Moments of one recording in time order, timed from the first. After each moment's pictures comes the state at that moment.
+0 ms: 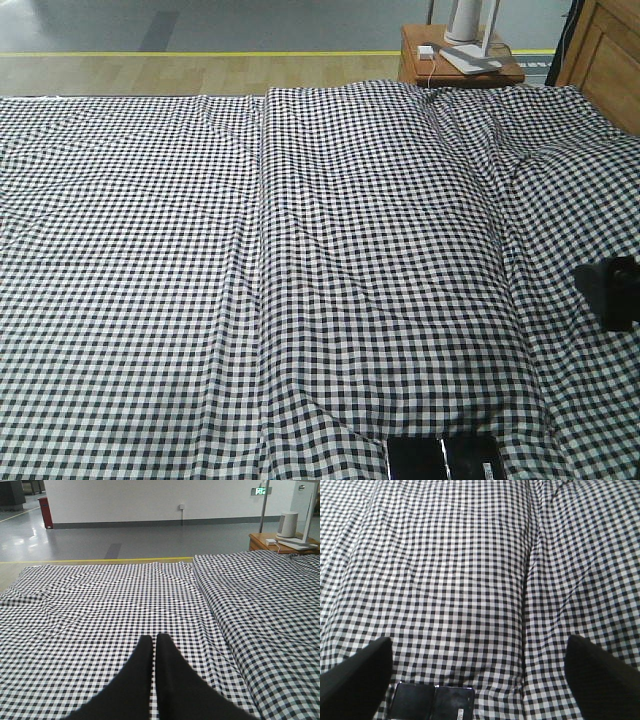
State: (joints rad) left arm 0.06 -0.02 0.03 -0.04 0.20 0.06; right arm -0.01 0.95 -0.71 0.05 0.53 -0.12
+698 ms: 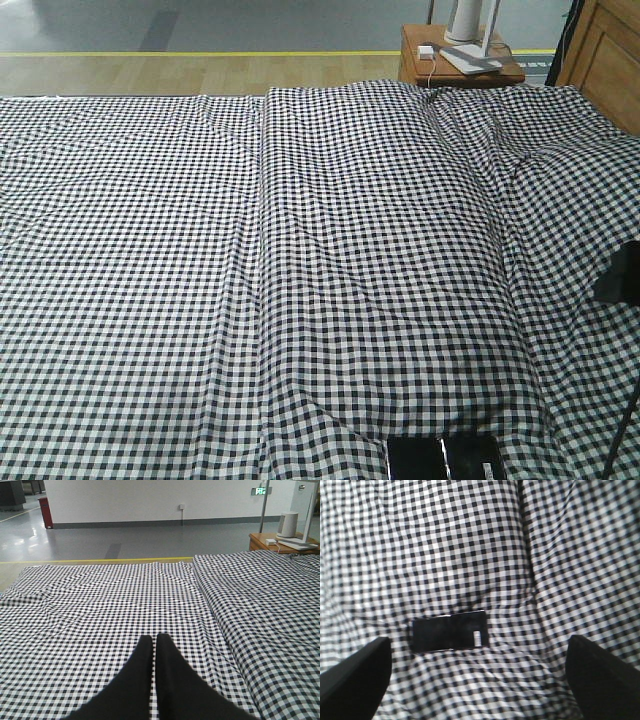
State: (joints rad) left arm 0.06 -0.02 0.03 -0.04 0.20 0.06; right arm -0.28 1.27 -0.94 0.24 0.87 -0.17
